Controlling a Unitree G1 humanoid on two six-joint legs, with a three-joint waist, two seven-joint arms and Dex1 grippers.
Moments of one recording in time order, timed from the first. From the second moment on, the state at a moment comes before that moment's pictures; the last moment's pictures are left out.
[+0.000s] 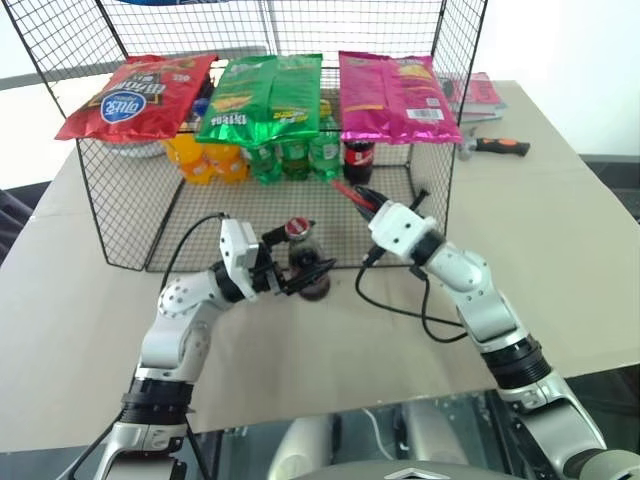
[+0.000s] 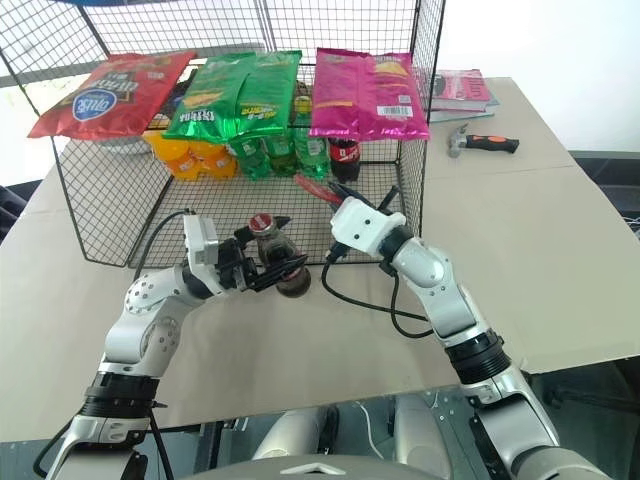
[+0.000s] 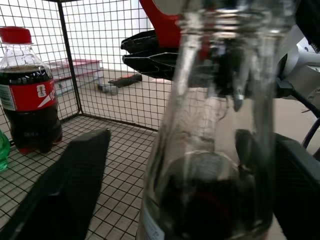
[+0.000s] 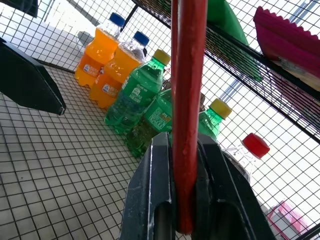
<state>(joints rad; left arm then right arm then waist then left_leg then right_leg) -0.22 0.49 0.03 -0.03 -0.54 0.02 -1.04 -0.48 -0.22 0.31 -0.03 -0.24 -0.14 0.39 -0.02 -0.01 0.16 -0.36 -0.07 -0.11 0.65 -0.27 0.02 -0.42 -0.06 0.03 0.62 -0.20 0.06</state>
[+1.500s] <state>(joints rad) -0.19 0.46 0.07 -0.10 -0.56 0.01 -1.07 -0.48 -0.22 0.31 -0.02 -0.23 -0.14 0.39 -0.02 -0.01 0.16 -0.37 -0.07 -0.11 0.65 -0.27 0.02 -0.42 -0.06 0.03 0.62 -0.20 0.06</state>
